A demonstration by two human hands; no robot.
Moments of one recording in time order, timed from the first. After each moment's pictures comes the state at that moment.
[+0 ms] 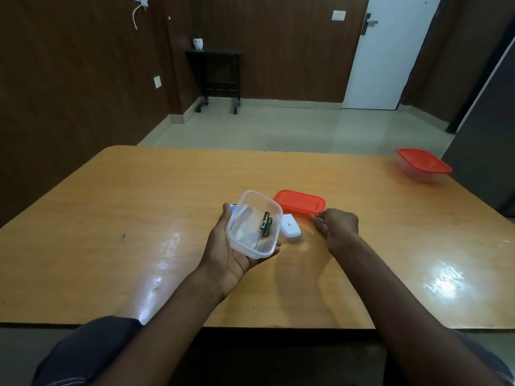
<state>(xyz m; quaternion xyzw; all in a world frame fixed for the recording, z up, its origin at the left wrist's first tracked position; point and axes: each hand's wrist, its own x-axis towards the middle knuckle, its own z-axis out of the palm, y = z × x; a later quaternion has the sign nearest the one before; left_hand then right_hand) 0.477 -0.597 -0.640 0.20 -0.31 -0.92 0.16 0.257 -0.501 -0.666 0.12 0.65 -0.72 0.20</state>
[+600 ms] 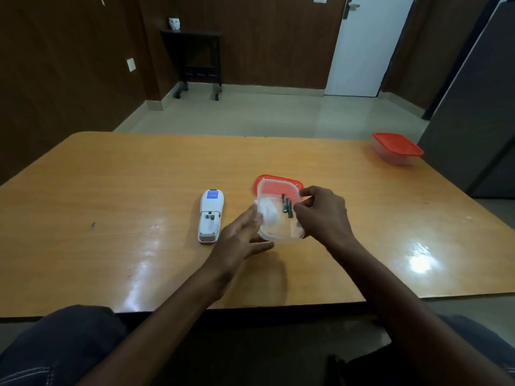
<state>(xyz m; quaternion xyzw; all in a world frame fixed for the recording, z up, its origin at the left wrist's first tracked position) 0.455 -0.553 -0.661 0.24 -0.60 -0.74 0.16 0.317 -0.447 -0.623 -0.24 0.87 -0.43 0.06</state>
